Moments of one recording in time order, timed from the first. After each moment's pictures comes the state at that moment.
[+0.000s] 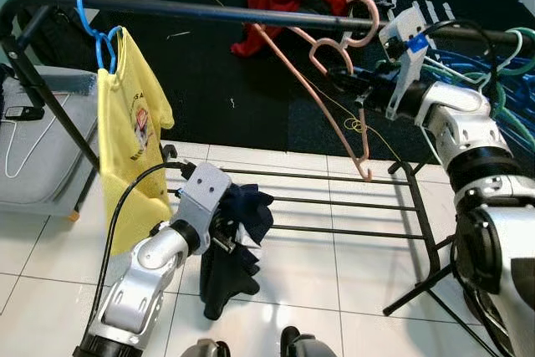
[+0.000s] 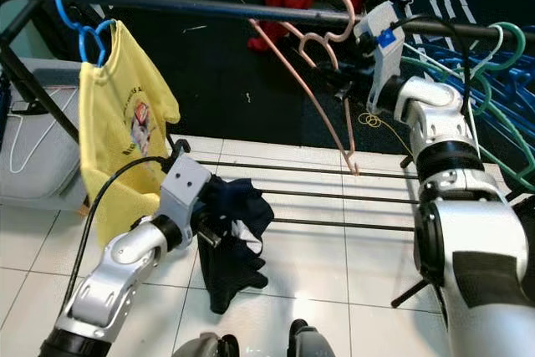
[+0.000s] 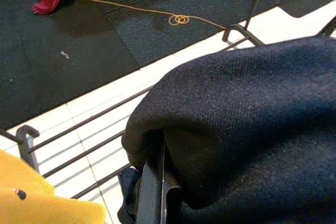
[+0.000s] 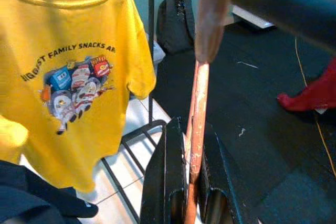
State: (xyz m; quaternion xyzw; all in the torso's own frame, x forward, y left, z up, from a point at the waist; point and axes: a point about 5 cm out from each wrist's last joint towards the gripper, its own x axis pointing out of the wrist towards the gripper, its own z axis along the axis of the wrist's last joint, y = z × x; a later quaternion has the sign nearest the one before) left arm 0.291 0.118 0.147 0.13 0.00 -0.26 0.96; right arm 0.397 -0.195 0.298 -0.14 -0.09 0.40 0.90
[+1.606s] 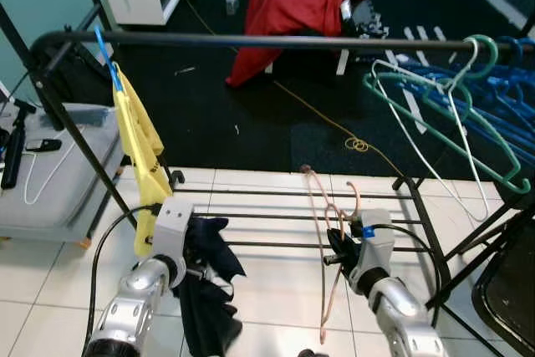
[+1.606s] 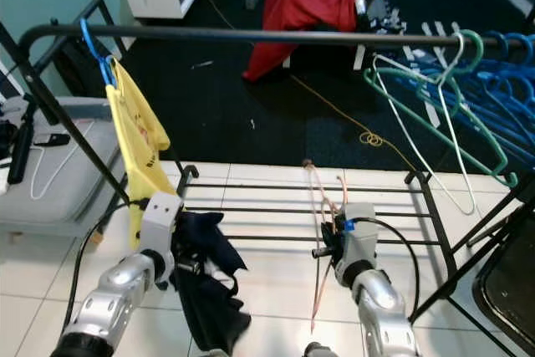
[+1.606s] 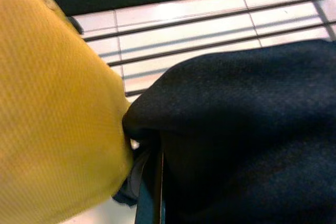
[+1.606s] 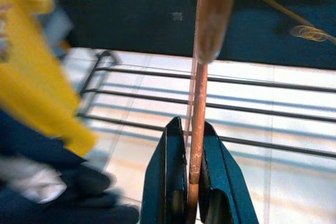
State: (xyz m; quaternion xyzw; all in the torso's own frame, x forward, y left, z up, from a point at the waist) left arm 0.294 0.170 0.055 0.04 0.18 -0.09 0.98; right arm 0.278 -0.173 0.055 0.01 0.12 0.08 0.99
